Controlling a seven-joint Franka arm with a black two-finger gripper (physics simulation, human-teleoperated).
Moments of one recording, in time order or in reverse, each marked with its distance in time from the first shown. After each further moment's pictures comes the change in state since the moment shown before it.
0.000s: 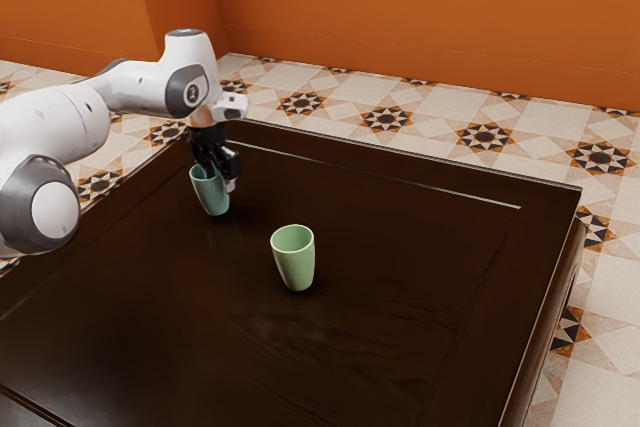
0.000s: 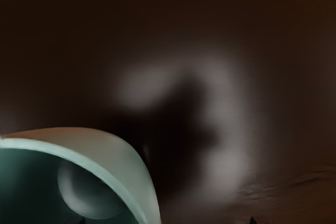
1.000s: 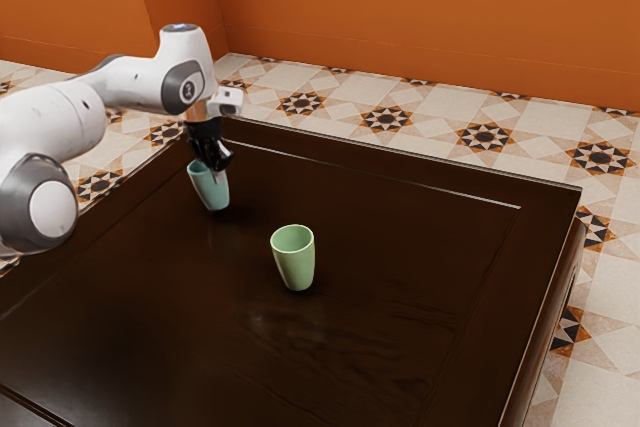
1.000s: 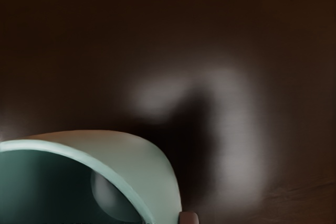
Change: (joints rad) arm 0.001 -0.023 0.013 -0.004 0.007 0.028 0.028
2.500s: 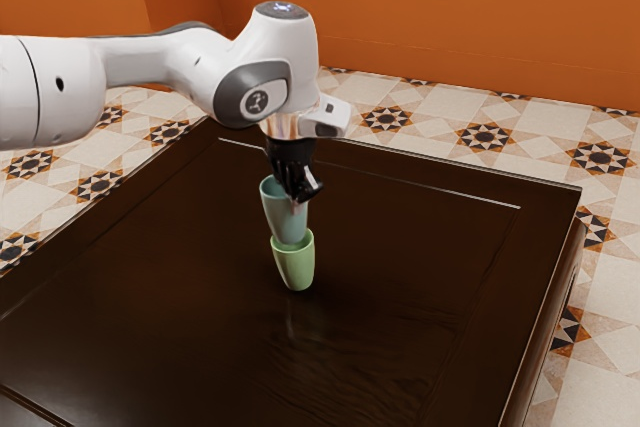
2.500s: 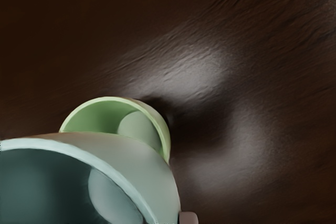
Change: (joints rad) arm -0.387 -0.659 0.012 -0.750 -0.047 0.072 -0.263
